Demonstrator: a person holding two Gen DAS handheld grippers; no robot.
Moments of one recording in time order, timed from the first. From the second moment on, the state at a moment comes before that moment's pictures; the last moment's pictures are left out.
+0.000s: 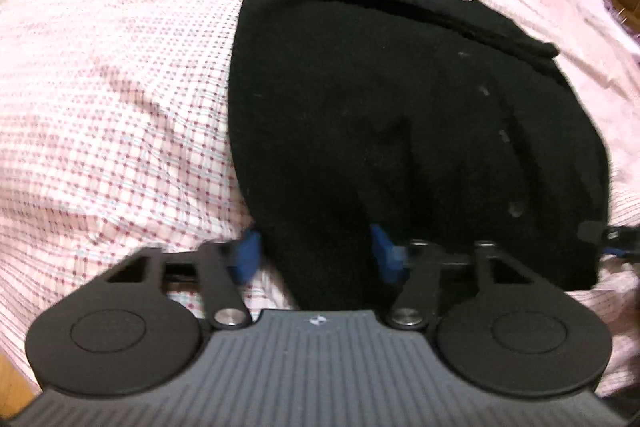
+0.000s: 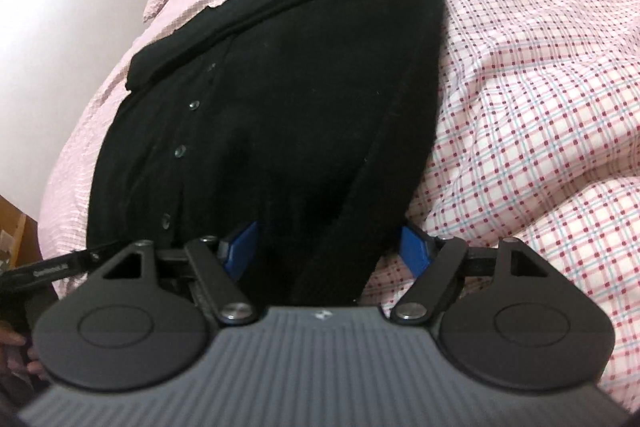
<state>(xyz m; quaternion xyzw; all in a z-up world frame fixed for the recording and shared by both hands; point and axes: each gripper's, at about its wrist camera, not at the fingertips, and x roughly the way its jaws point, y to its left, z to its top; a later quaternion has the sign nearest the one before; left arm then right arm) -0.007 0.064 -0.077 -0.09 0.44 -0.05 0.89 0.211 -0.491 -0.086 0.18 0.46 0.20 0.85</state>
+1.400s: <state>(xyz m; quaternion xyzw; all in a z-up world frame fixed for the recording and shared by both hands) 0.071 0.075 0.016 -0.28 0.28 -0.11 0.91 0.246 -0.536 -0.011 0.39 0.27 0.29 0.83</state>
